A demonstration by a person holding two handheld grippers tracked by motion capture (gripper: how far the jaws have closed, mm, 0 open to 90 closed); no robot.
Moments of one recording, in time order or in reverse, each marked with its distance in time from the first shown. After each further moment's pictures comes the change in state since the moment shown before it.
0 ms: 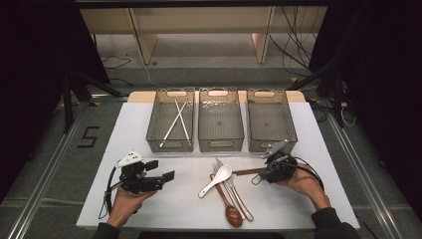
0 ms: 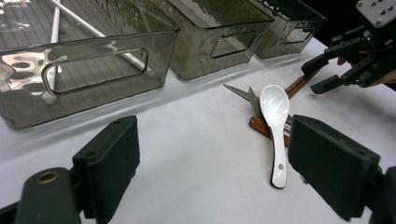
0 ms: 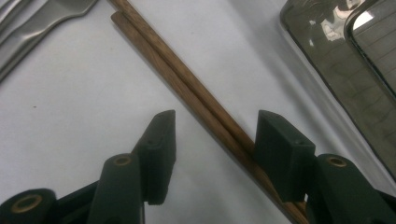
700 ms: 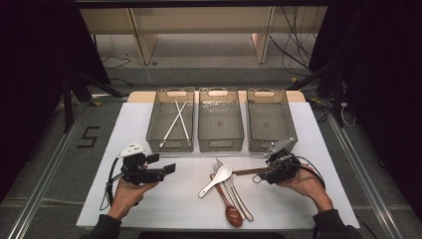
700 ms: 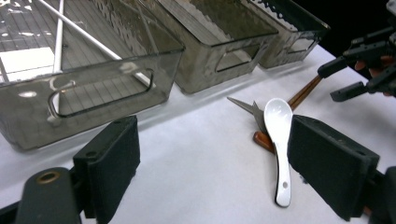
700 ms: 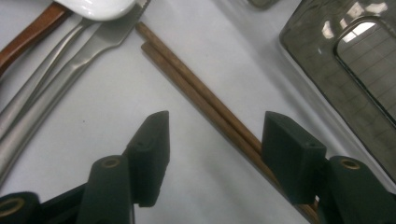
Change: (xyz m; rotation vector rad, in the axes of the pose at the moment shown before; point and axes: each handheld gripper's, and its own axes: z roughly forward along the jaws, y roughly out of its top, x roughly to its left) left arm 0.004 0.016 0.005 0.006 0.001 0.003; right arm 0.007 0.004 -0.022 -0.049 0.030 0.049
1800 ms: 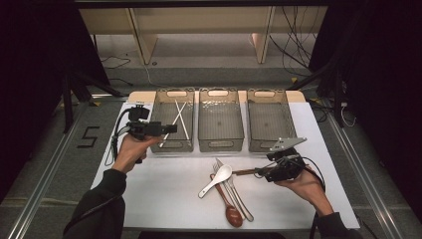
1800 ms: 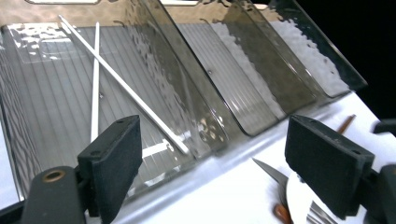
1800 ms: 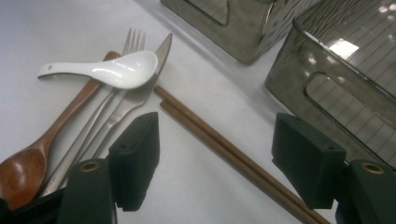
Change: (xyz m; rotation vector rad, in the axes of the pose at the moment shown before) left arm 0.036 0.102 0.029 0.099 0.041 -0.135; right arm 0.013 0.005 -0.028 -0.184 -0.022 0.120
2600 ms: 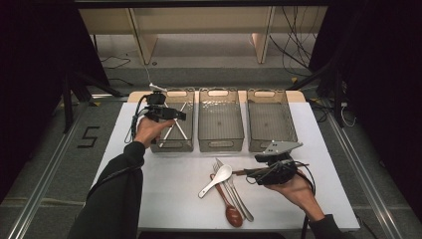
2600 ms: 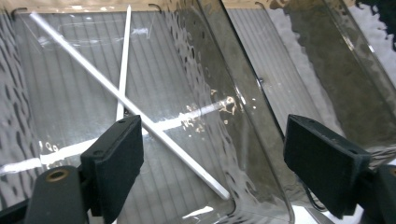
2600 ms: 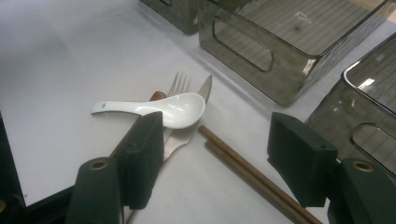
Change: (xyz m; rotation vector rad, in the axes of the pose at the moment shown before) left arm 0.025 0.052 0.077 0.161 0.151 -0.097; right arm 0.030 0.012 -0.003 -0.125 0.059 -0.014
